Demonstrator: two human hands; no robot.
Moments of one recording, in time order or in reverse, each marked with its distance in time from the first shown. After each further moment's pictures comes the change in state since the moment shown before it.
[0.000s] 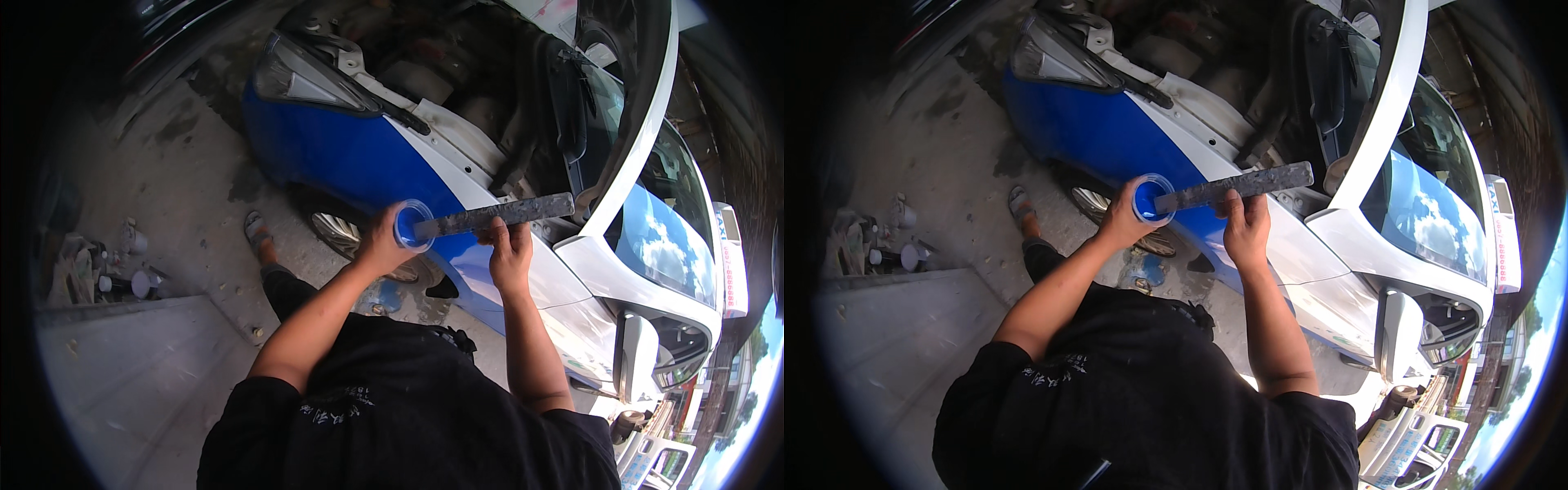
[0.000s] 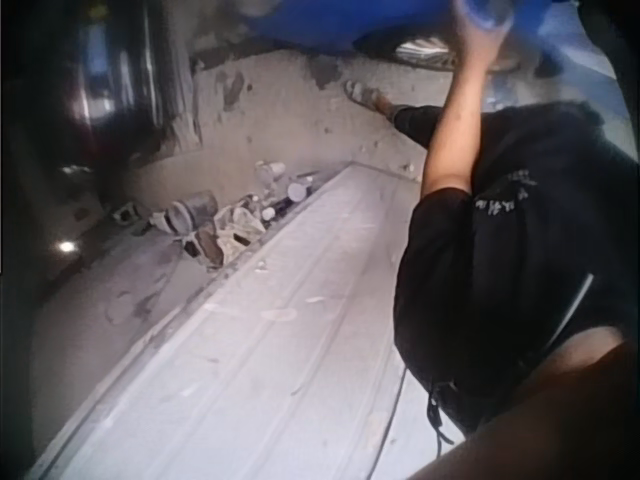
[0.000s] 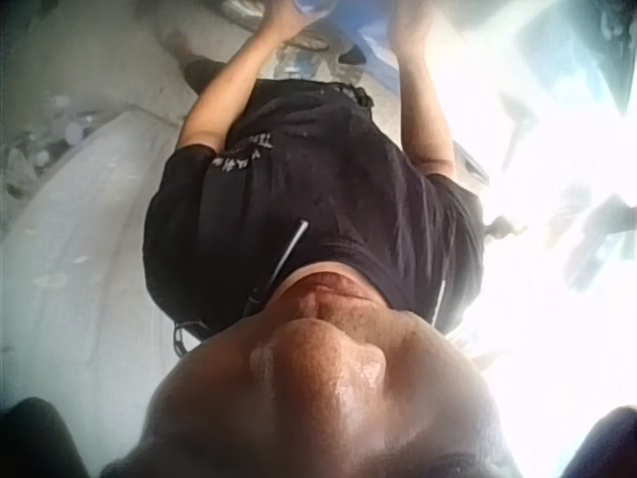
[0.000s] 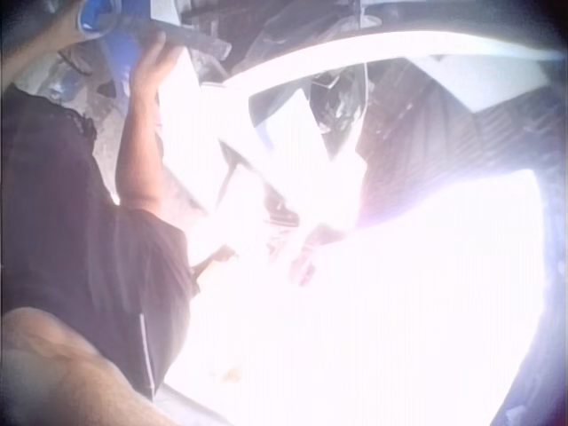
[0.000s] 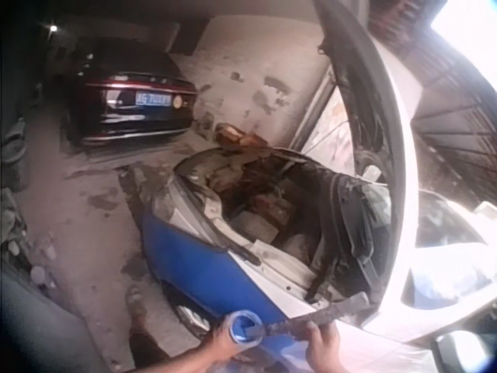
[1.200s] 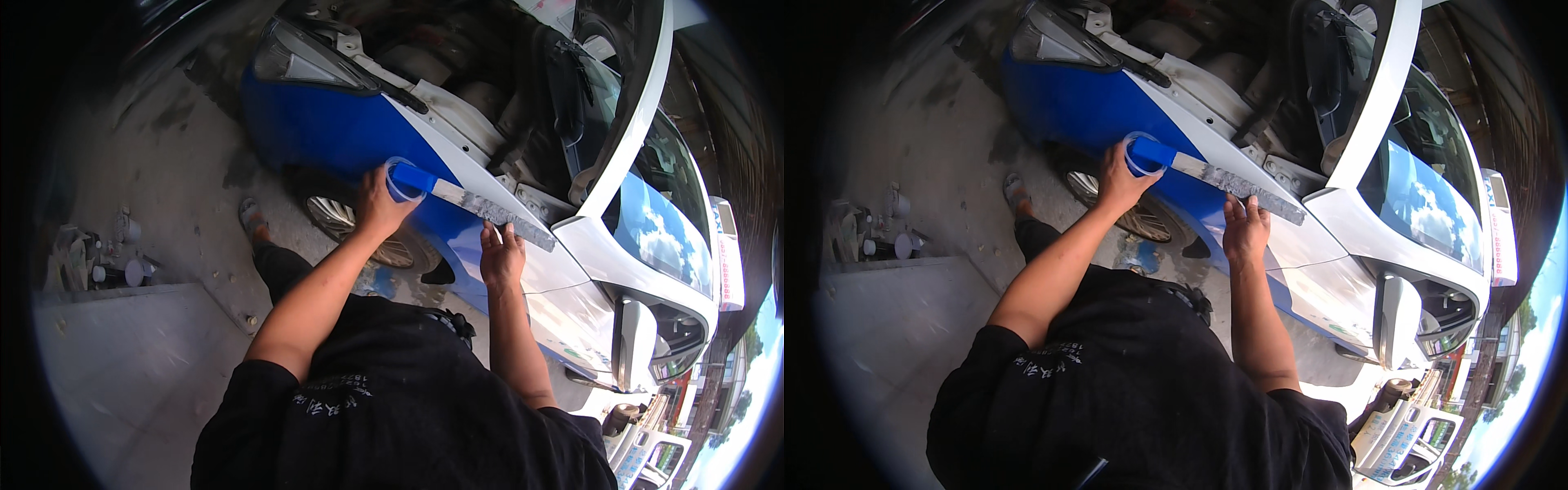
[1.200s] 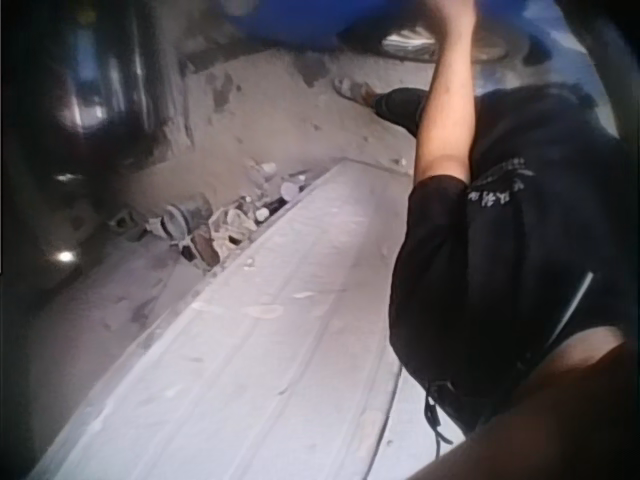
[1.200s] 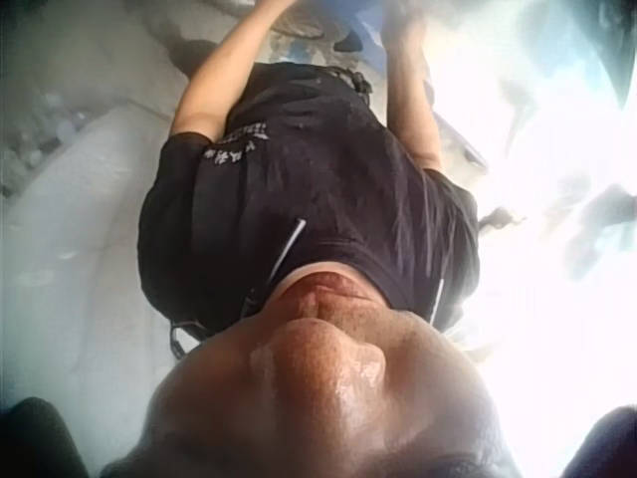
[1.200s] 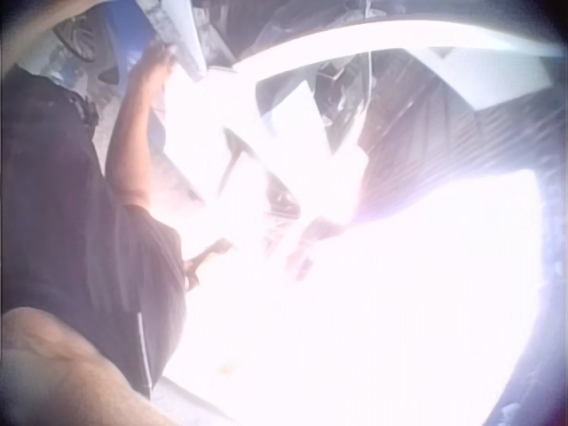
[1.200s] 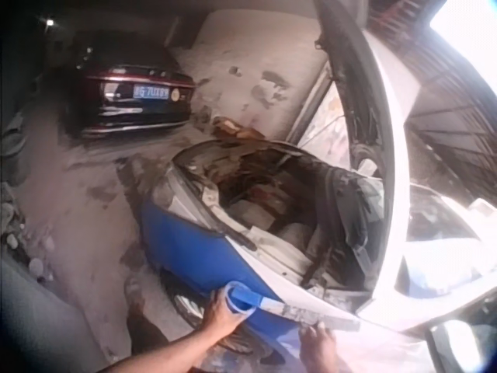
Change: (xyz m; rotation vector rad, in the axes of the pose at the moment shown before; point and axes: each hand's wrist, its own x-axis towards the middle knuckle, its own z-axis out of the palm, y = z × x) left_hand 0.020 0.003 0.007 0.247 0.175 -0.247; right_hand -0.032 0.060 -0.022 0.729 0.413 0.426
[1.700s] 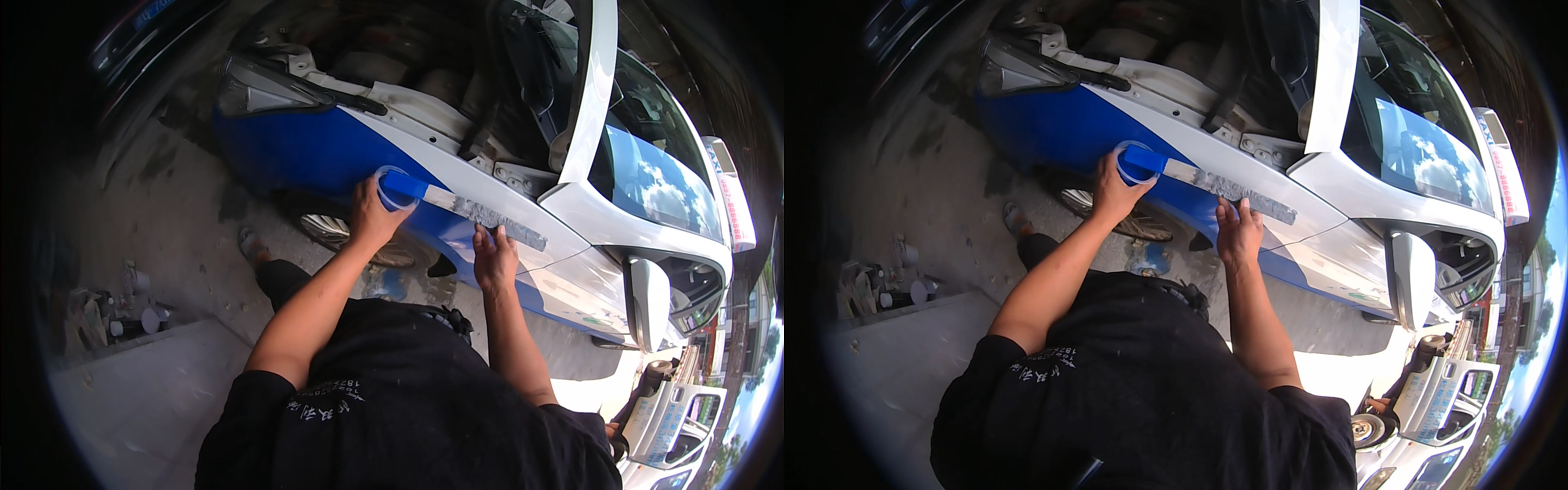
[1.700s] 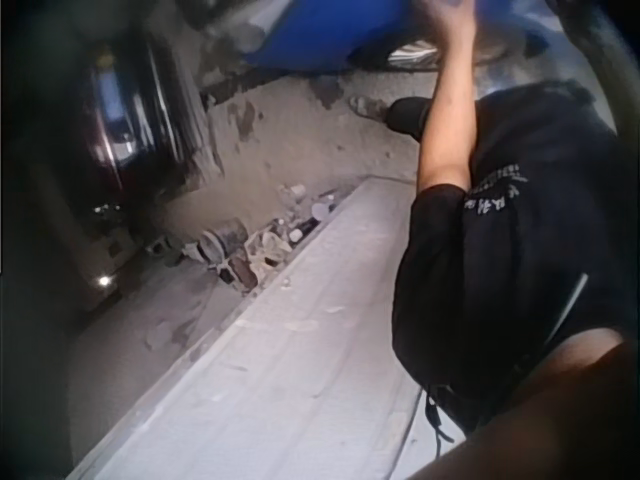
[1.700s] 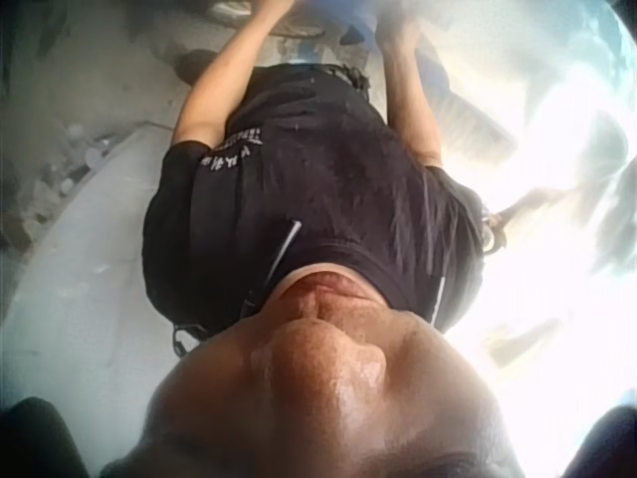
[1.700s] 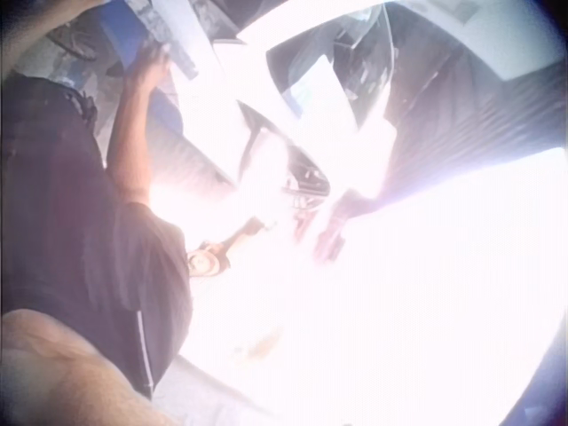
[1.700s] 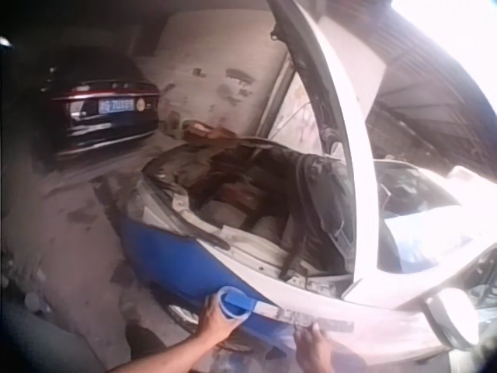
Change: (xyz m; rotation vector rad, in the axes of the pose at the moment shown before) left_hand -0.003 0.018 0.010 -0.017 -0.115 0.116; right_hand -0.018 0.005 -0.031 0.134 0.127 -0.007
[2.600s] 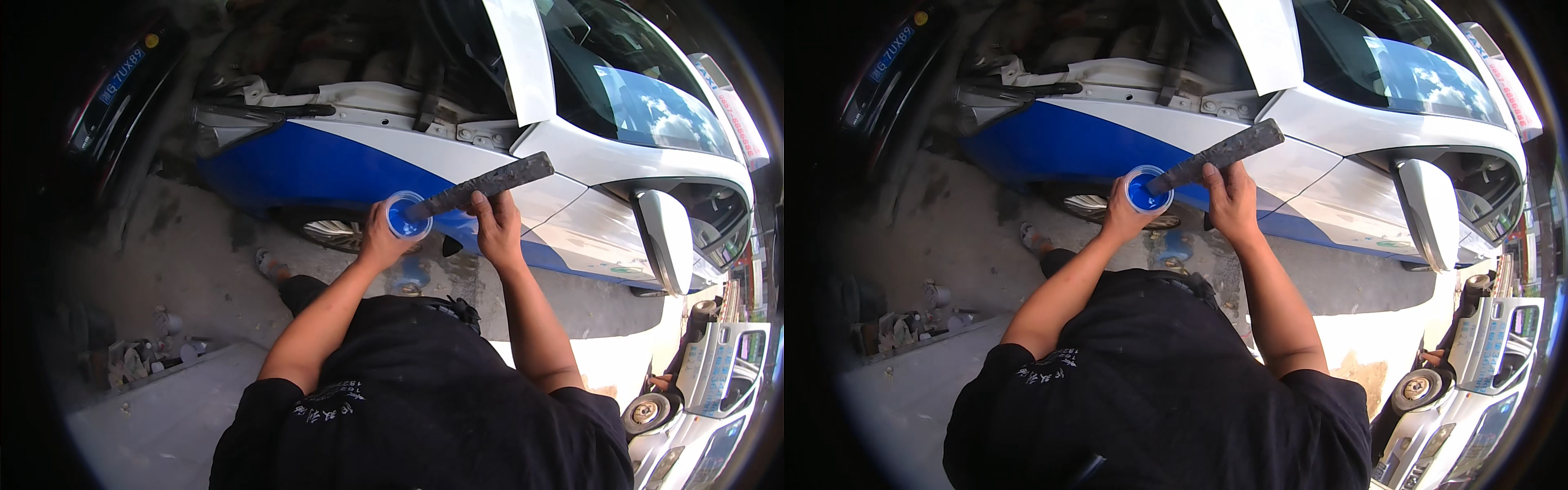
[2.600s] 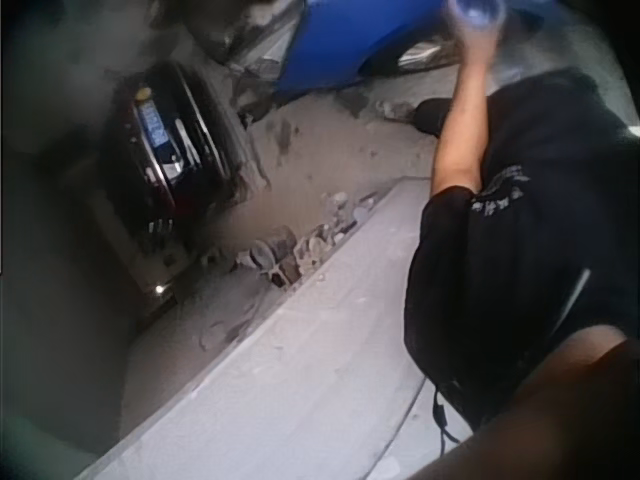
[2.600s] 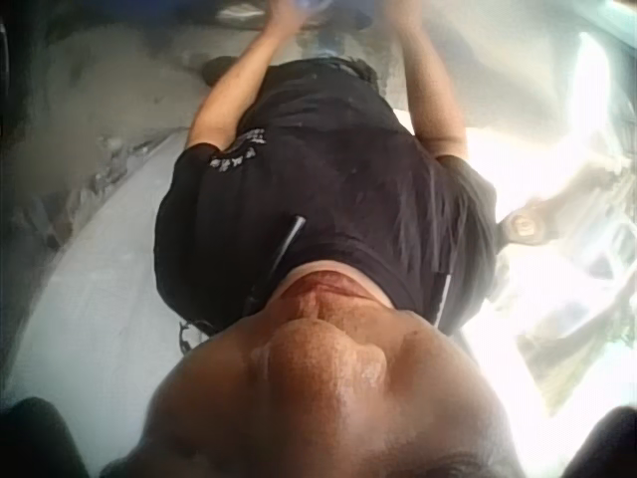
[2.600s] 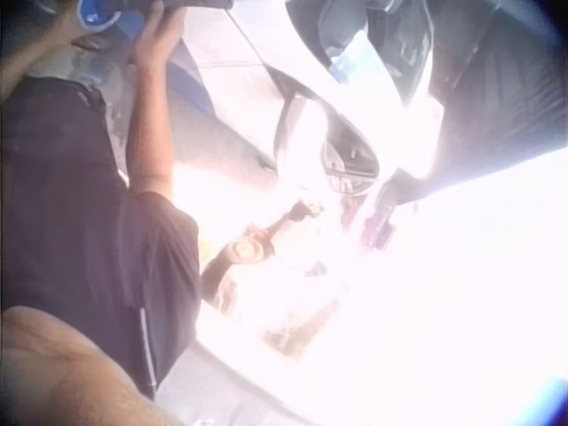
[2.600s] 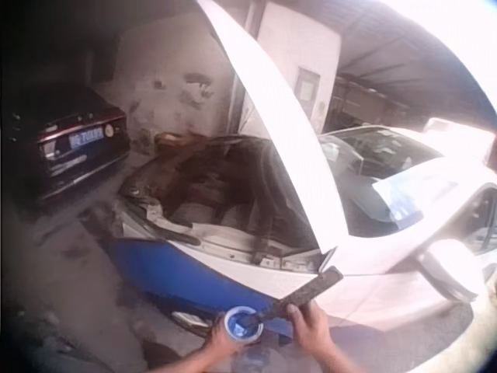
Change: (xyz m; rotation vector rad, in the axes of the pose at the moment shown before) left_hand -0.061 0.027 0.032 -0.075 -0.324 0.221; right_hand -0.036 -0.059 0.004 -0.835 -0.352 -0.641
